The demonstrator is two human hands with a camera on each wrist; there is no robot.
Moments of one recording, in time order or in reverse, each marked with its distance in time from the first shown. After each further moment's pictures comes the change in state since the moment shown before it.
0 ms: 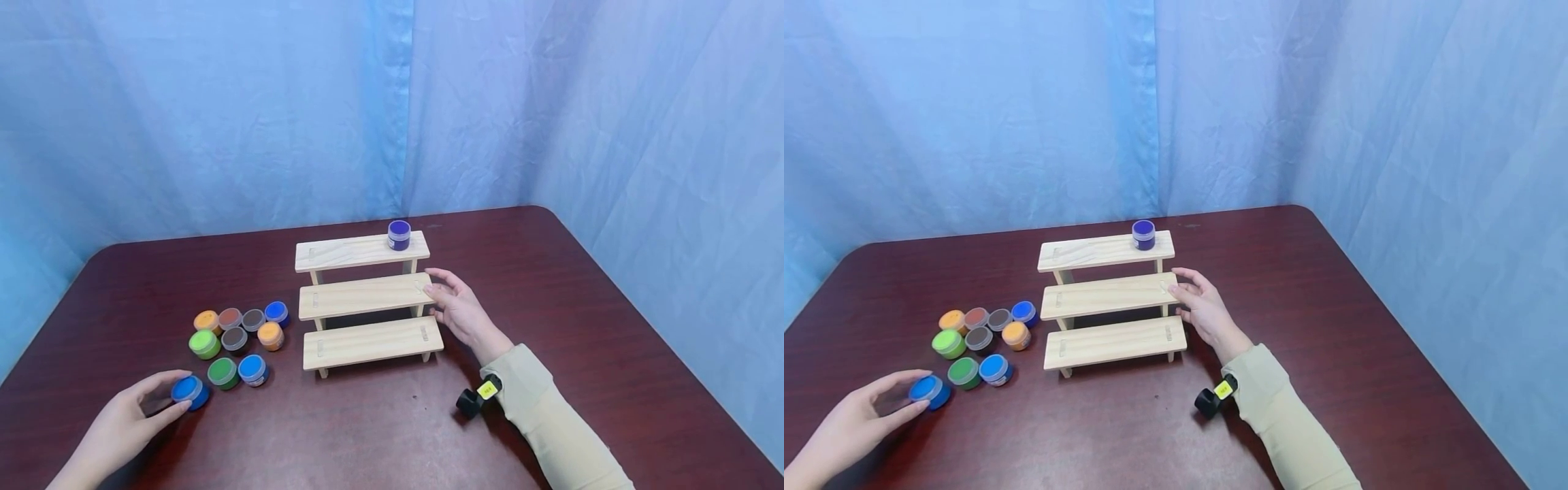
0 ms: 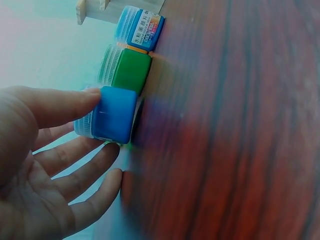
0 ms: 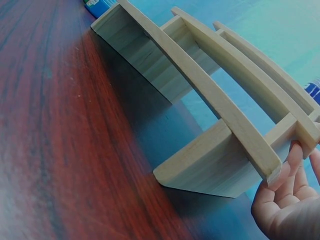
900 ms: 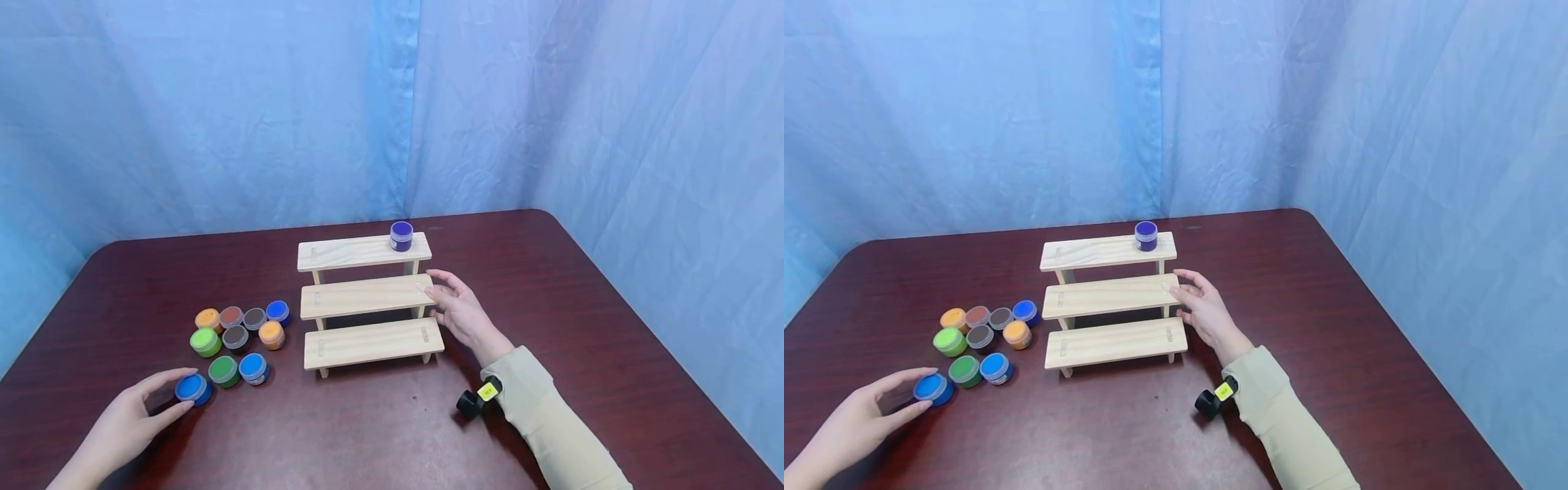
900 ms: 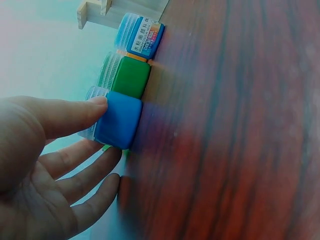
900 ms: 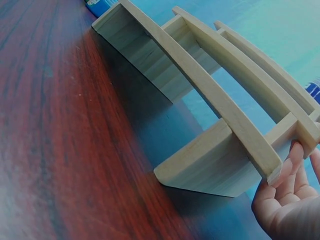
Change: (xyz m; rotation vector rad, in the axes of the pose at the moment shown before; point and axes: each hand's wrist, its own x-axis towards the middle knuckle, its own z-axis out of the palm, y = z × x) left_hand 0.000 0.003 0.001 0.026 0.002 0.041; right_hand -0.001 0.000 0.001 -0.002 0.002 -0.003
